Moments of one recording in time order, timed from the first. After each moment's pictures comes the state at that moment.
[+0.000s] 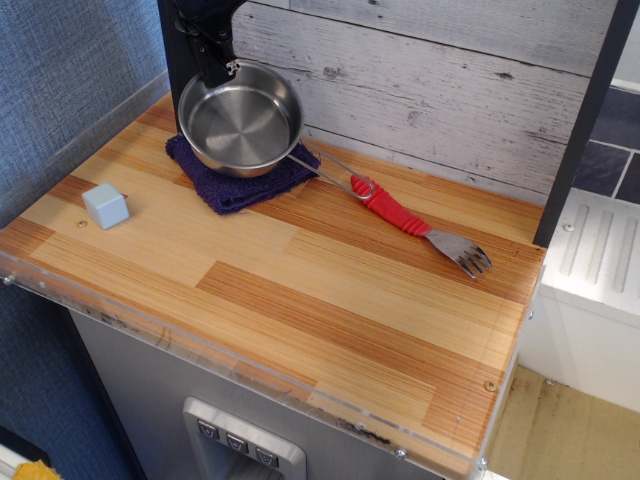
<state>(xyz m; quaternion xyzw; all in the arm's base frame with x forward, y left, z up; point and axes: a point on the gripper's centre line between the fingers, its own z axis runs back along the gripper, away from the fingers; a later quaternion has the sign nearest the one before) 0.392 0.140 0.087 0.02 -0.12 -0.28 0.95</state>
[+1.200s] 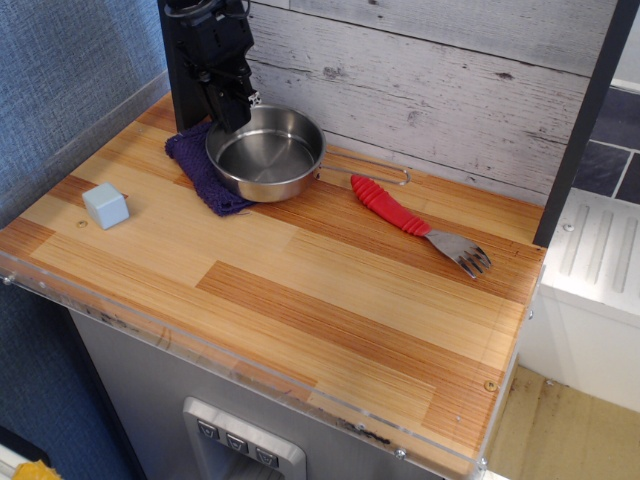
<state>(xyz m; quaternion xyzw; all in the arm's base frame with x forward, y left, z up) 0.388 0.133 0.045 -0.06 -0.09 -0.18 0.98</state>
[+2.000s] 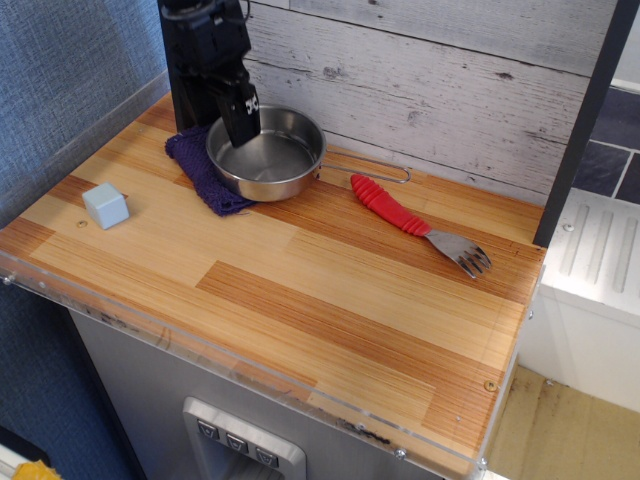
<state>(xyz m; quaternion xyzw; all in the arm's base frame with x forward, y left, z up) 0.380 0.130 0.059 -0.04 -0.09 -0.18 0.98</state>
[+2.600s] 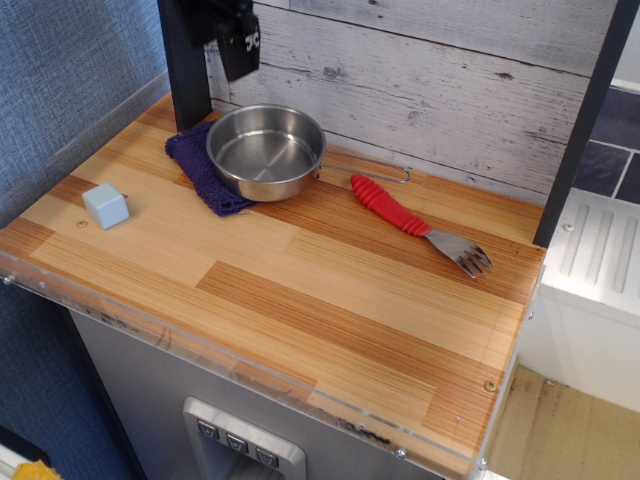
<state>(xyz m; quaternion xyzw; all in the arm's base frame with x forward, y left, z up) 0.379 0.116 0.130 0.07 -0.13 -0.23 0.96</state>
